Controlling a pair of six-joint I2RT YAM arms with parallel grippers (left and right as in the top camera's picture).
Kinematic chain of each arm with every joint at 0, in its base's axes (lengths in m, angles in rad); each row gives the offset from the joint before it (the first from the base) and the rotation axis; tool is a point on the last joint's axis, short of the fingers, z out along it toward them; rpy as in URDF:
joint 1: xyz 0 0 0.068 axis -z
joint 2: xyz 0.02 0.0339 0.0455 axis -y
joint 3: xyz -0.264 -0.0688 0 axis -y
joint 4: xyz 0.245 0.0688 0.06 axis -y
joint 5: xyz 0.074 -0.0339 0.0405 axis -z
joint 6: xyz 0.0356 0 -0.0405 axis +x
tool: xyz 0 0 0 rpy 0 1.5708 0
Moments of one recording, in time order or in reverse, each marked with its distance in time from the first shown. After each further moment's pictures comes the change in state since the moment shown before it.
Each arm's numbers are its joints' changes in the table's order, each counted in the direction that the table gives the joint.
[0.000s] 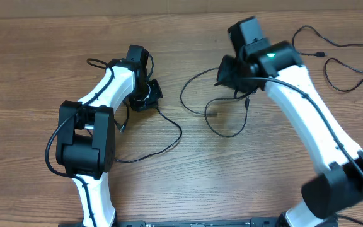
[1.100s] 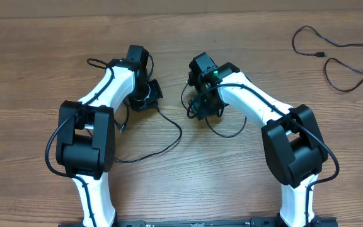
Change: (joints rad) left arm 0.000 0.000 0.000 0.001 0.000 0.000; right arm -0.130 -0.306 -0.125 0.196 0.023 -0.682
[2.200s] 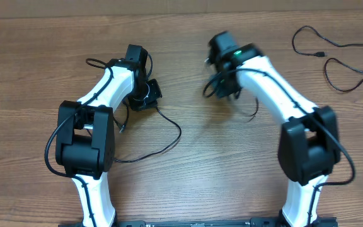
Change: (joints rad) left arm -0.009 0.000 0.000 0.004 0.000 0.000; right arm 0.135 0.031 0.140 -0.106 0.123 0.008
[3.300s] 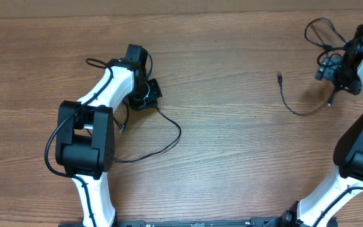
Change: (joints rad) left arm 0.000 0.000 0.000 0.008 0.000 0.000; right arm 0.748 0.019 0.018 0.040 -0.050 0.110
